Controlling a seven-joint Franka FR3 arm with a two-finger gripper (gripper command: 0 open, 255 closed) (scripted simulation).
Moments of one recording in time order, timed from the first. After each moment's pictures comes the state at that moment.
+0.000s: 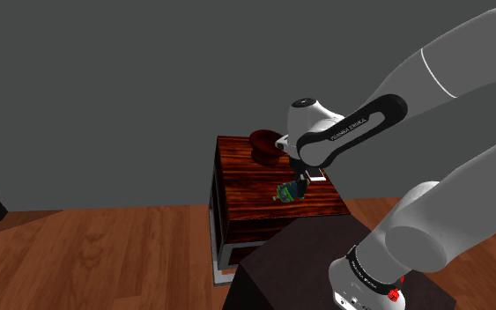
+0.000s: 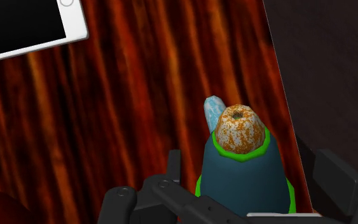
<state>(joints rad) 0.03 -0.19 -0.14 -2.80 -0.35 2.38 -0.65</state>
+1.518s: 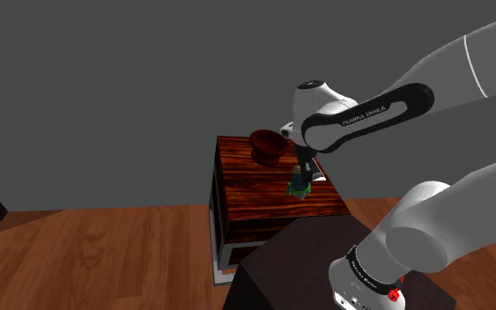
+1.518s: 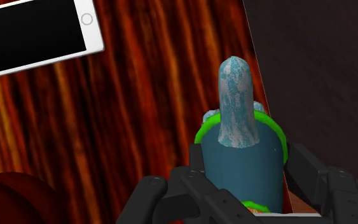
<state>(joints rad) 0.05 -0.35 -0.13 -2.77 -0.31 2.20 -0.69</state>
